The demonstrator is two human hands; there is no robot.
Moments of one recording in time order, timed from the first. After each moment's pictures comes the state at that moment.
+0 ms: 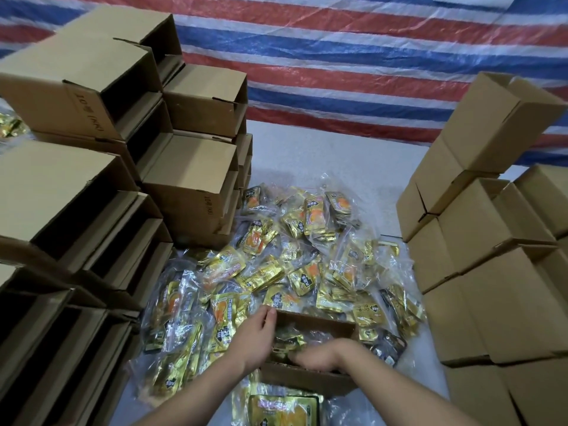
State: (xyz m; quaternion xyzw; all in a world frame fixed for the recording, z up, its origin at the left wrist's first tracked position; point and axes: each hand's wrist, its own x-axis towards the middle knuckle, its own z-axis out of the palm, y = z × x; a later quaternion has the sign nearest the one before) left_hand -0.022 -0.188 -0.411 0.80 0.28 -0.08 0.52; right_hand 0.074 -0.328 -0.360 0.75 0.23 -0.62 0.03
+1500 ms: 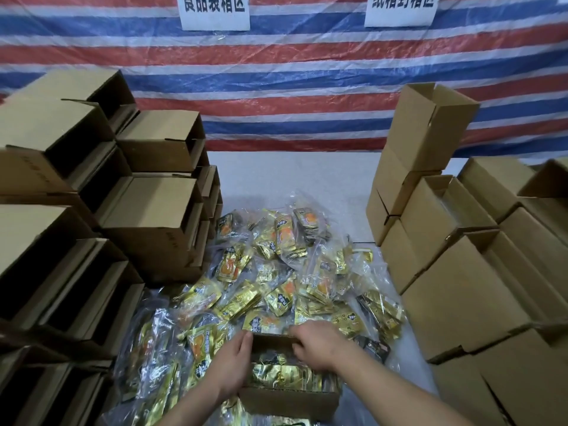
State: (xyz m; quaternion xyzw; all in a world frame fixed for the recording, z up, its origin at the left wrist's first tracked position) left_hand -0.013 -0.200 -0.382 0.82 0.27 -0.11 0.48; right_hand 0.108 -0.370 -0.347 0.87 0.39 -0.29 -0.02
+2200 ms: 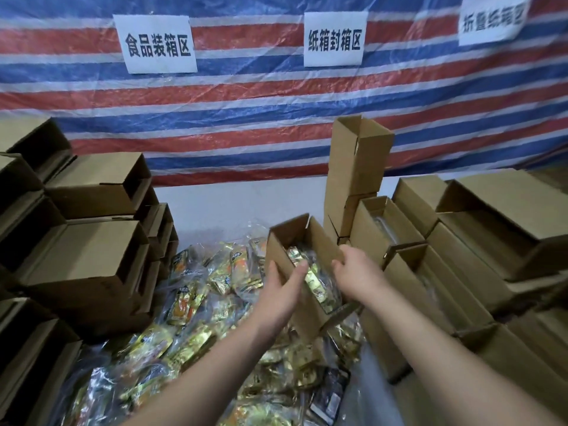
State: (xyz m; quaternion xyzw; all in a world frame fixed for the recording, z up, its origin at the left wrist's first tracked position) left_hand 0.133 -0.332 -0.213 0.72 0.17 -0.02 0.67; right_hand 0.222 -0.474 -0.205 0.96 0.04 -0.08 -0.25
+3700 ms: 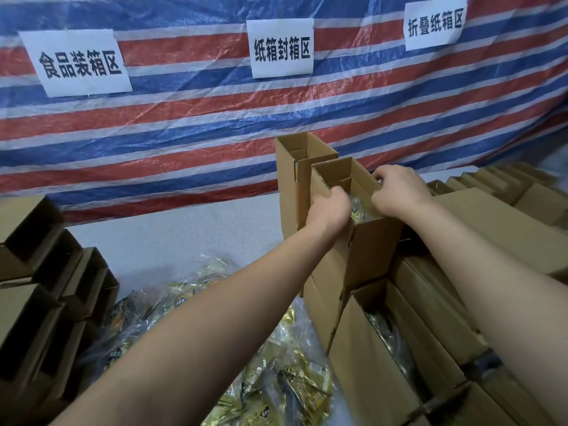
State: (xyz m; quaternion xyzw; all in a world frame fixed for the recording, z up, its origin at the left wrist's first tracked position) left_hand 0.391 -0.486 -0.129 0.73 0.17 -0.08 0.65; right_hand 0.413 -0.604 -0.091 0.98 0.00 0.12 -0.17
